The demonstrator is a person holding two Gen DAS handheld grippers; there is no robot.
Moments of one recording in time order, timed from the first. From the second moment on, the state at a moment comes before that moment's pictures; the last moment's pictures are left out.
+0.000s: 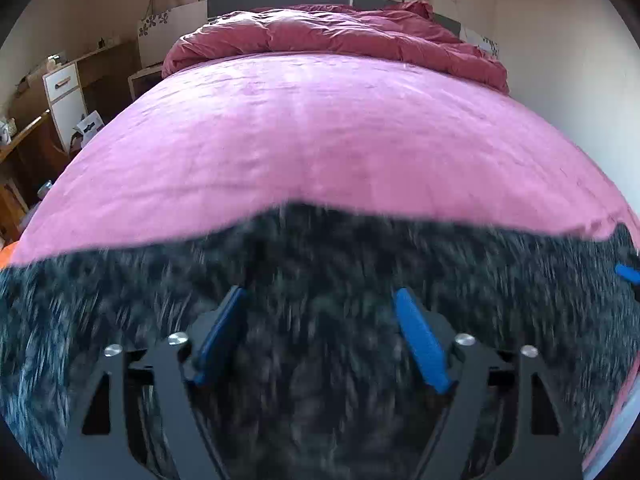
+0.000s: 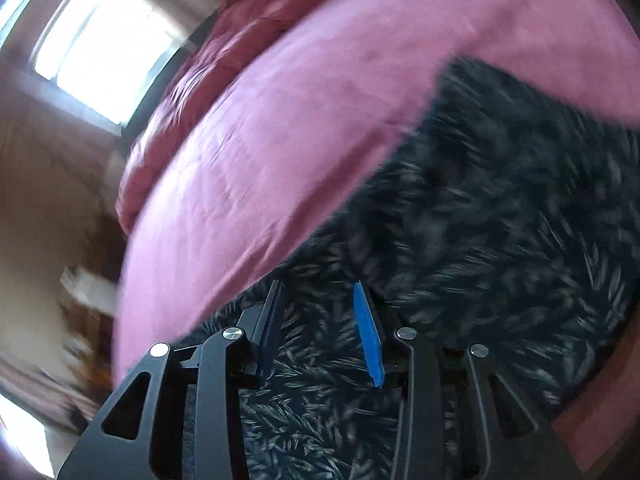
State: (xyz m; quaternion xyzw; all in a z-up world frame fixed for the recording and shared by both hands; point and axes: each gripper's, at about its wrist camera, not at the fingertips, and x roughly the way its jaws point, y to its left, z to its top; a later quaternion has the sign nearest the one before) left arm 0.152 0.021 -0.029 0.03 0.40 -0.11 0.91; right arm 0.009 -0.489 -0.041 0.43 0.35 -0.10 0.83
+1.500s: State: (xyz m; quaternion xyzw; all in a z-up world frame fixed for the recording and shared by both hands) left arm 0.115 0.083 -0.044 0.01 0.41 0.08 0.91; right arm -0.088 -0.607 -0.060 0.53 0.22 -0.17 0.80
